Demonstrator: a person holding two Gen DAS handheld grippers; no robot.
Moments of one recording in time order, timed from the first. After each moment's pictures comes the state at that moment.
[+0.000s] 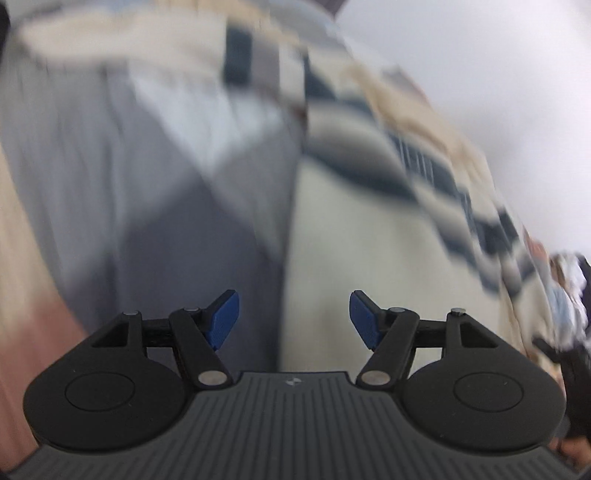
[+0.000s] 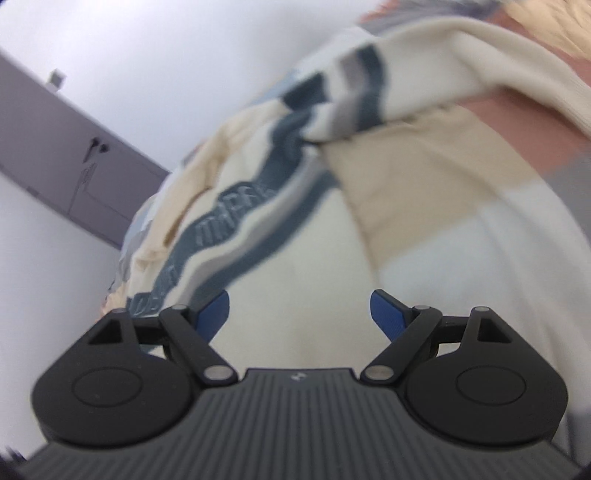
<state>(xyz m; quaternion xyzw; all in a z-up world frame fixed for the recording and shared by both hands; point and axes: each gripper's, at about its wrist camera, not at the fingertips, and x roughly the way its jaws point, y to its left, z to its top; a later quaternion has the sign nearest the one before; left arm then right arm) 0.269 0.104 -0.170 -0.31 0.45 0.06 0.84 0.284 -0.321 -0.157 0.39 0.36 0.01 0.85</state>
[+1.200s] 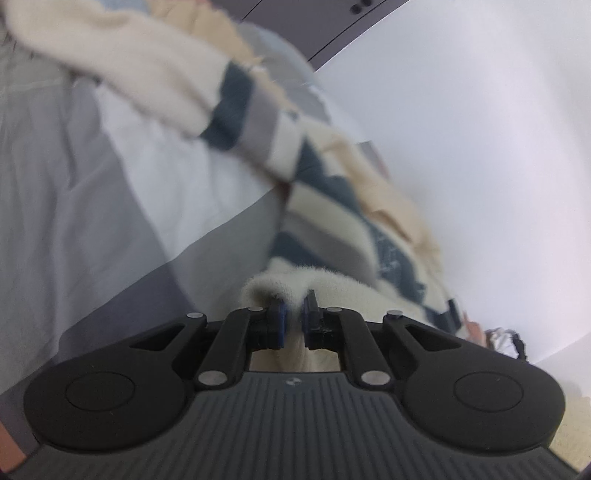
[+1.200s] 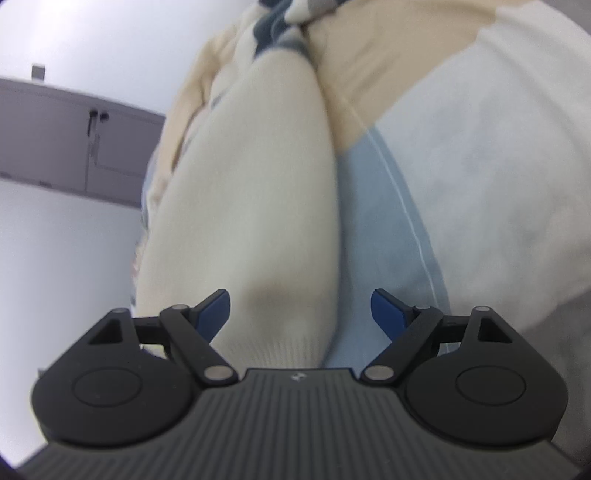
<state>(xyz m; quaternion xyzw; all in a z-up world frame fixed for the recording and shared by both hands) 0.329 0.183 -0.202 -0.41 0.33 0.01 0.85 0.271 -0.286 -0.202 0.45 0.45 0.08 0.77</state>
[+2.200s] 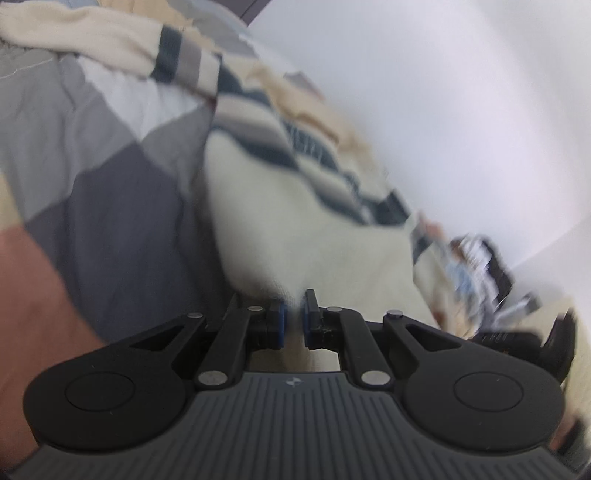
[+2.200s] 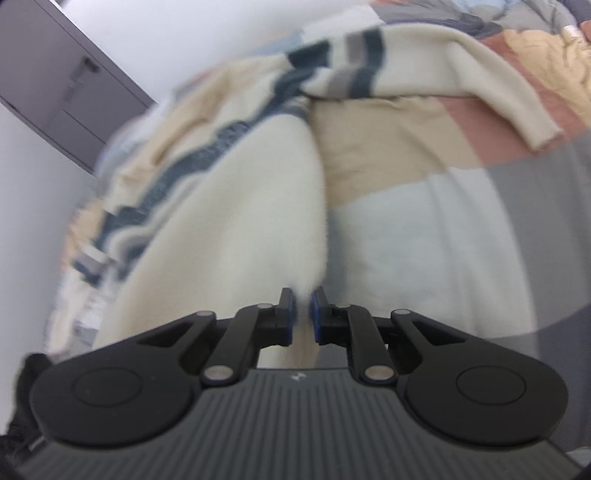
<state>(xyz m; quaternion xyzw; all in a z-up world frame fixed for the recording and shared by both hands) 0.198 0.103 -0.156 -0.33 0.38 -0.09 0.86 0.240 -0.307 -0.107 0.25 0.46 0.00 0.85</state>
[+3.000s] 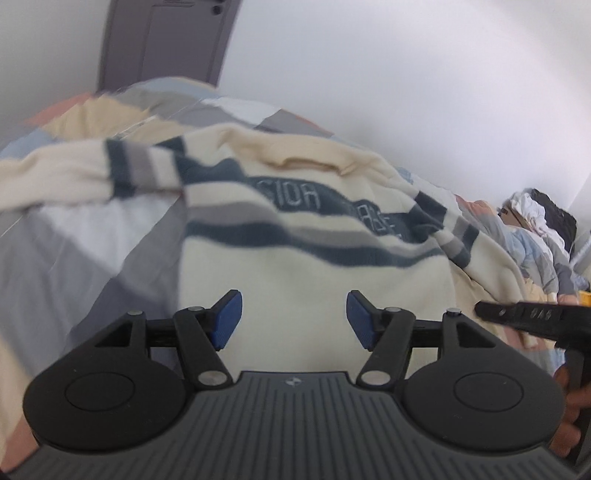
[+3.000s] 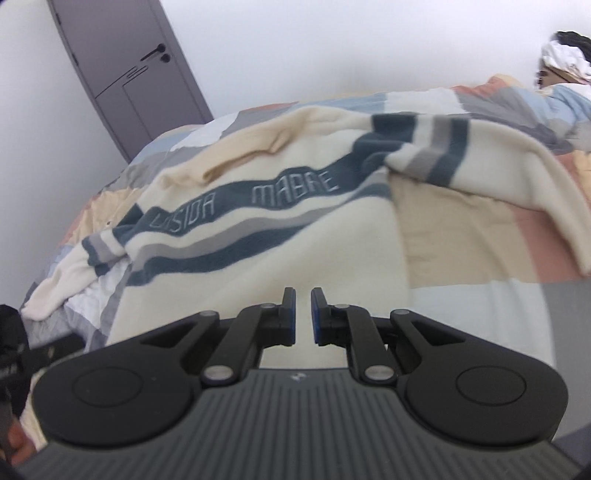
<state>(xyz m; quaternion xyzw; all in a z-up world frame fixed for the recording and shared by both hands) 0.280 0.055 -0.113 -0.14 0.34 -0.05 0.93 0.272 -0.249 -0.096 0.13 0.36 0.08 0.92</state>
